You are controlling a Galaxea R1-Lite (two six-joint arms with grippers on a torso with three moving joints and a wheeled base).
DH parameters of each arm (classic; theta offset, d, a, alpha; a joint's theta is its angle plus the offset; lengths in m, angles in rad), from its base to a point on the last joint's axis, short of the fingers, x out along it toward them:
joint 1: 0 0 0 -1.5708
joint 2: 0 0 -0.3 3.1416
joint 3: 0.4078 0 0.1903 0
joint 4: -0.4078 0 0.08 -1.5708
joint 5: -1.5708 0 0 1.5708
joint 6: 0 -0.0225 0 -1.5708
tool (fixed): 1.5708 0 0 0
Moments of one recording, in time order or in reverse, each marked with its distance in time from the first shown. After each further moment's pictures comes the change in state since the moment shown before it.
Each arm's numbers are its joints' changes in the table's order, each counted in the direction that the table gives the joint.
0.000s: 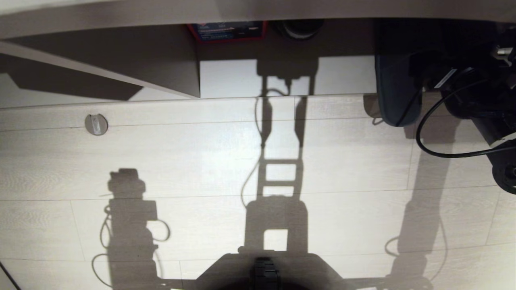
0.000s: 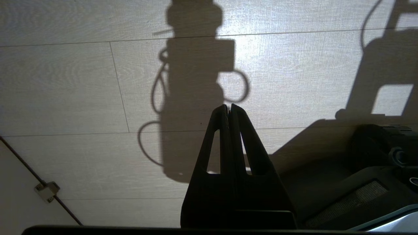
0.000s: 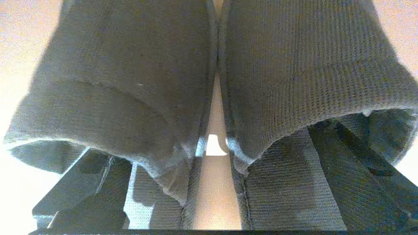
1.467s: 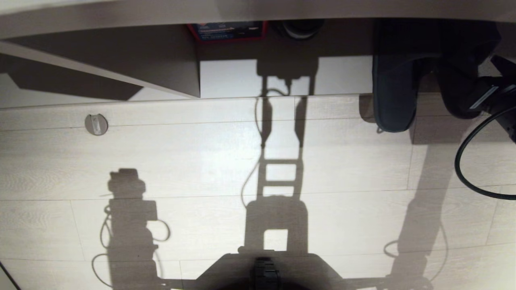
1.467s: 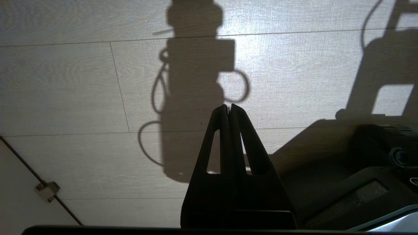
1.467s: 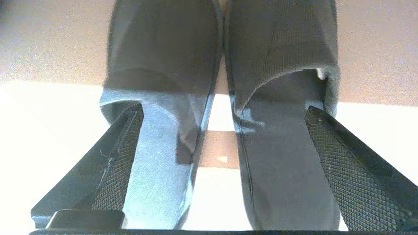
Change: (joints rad) left arm 0.000 0.000 0.000 0.000 0.000 0.000; right arm 0.000 -0.280 -0.284 -0.083 0.000 0.002
